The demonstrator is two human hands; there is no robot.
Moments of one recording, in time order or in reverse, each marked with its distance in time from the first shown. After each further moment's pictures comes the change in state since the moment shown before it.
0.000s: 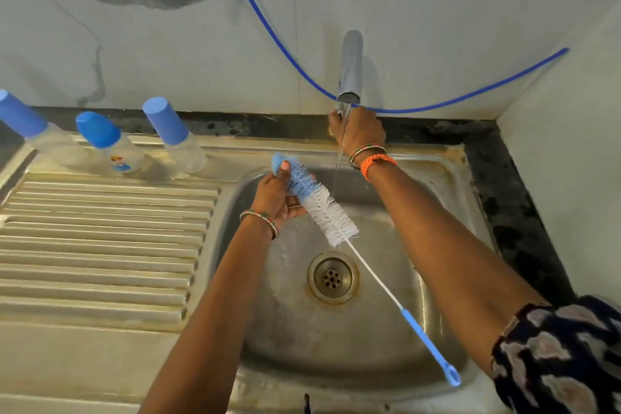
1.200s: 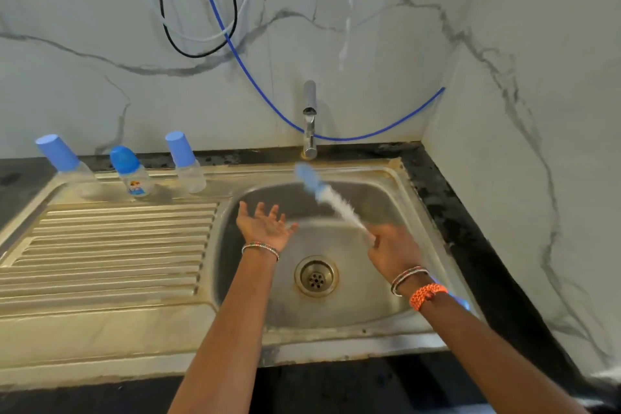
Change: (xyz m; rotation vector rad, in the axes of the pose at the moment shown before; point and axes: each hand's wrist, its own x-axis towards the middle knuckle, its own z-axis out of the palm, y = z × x) left_hand -0.114 -0.032 0.001 -0.660 -0.057 -0.011; right_hand -0.263 0.094 -0.104 -0.098 -0.077 -0.017
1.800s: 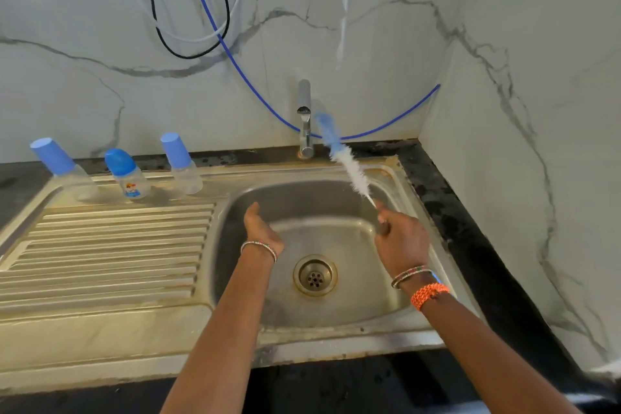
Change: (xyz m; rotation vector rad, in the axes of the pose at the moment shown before) left_hand 0.012 -0.006 -0.002 0.355 0.143 -0.041; right_hand -0.001 0.003 -0.011 0.036 0.241 0.022
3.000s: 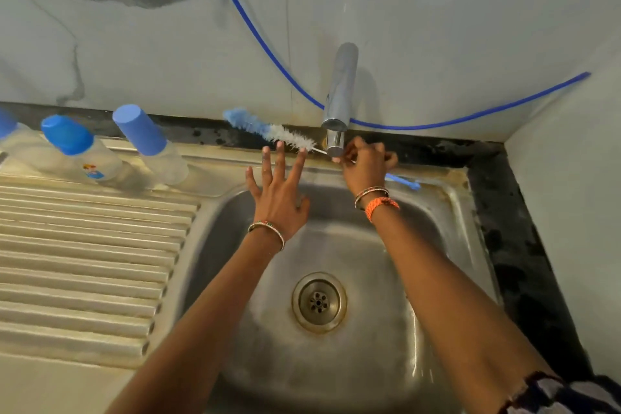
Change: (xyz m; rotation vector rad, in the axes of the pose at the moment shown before) left_hand 0.138 0.027 0.040 1.868 0.259 0.852; right_hand 0.244 -0.048 0.191 0.159 -0.098 -0.102
